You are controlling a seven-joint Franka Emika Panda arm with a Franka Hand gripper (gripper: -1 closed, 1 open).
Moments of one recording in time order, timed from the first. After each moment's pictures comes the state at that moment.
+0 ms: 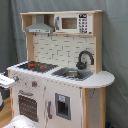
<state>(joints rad) -0.46 -1.49 1.40 -2.47 -0.39 2.91 -0.47</state>
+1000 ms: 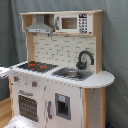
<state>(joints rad) -0.37 -1.46 1.25 -2.47 -0.39 2.89 -0.76</state>
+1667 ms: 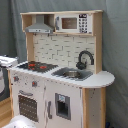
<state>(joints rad) -0.41 -1.45 1.11 -2.50 -0.39 2.95 -0.90</state>
